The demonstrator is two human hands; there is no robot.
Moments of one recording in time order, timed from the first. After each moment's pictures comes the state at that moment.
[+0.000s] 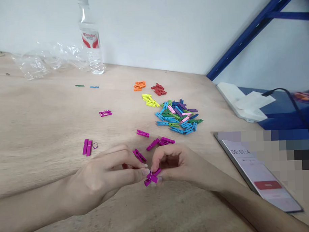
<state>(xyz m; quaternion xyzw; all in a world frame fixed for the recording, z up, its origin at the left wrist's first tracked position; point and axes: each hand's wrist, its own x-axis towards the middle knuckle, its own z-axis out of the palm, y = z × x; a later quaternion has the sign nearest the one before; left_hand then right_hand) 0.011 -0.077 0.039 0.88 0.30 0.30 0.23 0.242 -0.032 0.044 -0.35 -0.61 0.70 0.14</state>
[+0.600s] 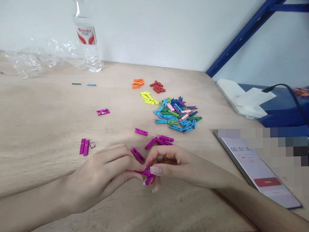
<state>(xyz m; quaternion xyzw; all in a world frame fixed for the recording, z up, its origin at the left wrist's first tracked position) 0.014 -0.075 0.034 0.86 0.31 0.28 0.28 0.240 -0.034 0.047 -0.32 -0.60 0.73 0.09</state>
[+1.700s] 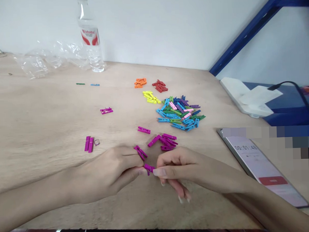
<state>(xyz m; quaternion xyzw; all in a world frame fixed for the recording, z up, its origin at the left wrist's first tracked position) 0.020 -0.064 0.043 0.87 0.31 0.15 0.34 0.246 -0.039 0.054 -0.39 -0.59 0.71 0.00</state>
